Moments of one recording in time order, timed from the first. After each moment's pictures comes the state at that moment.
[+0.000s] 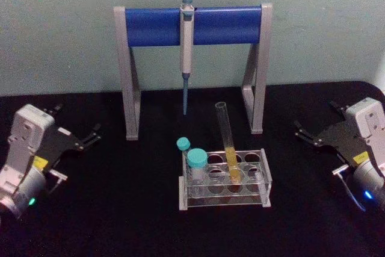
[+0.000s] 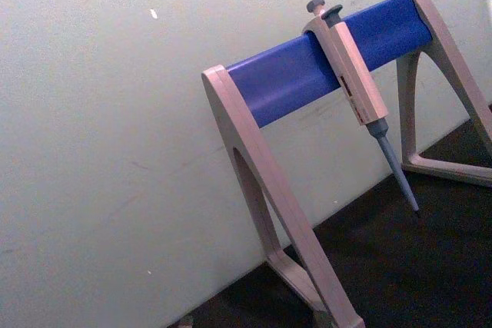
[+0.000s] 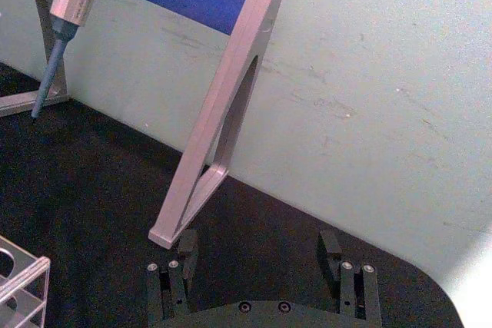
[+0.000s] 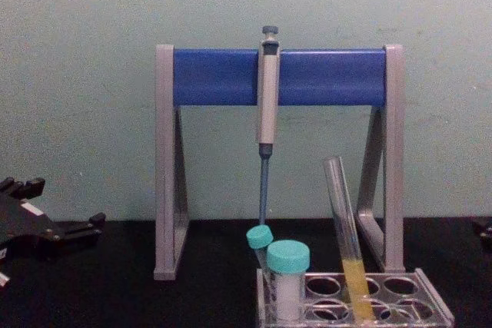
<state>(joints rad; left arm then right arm) -0.20 0.60 0.45 -1.41 -0.25 -0.12 0.03 0.20 0.60 -0.45 -1.41 0.25 -0.12 -0.03</state>
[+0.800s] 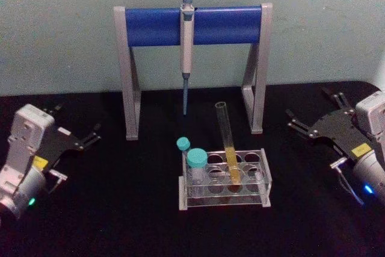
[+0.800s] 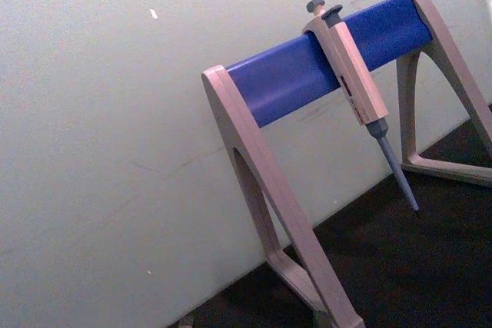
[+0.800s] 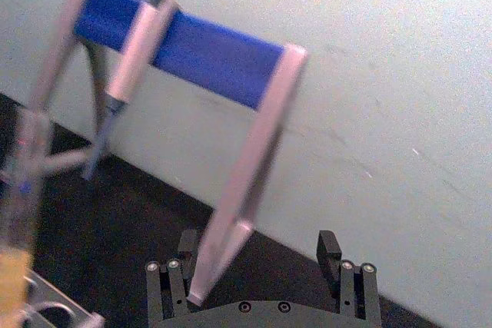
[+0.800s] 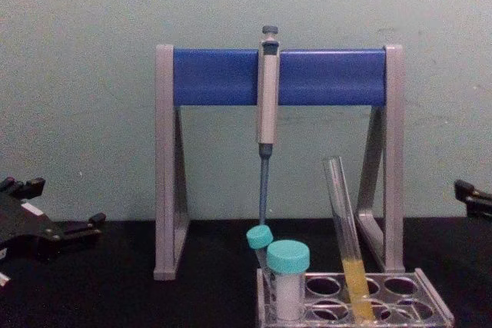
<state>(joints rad) -0.20 0.60 0.45 -1.41 -0.25 -0.12 0.03 0.17 0.60 -0.40 -1.47 0.27 -0.21 0.06</state>
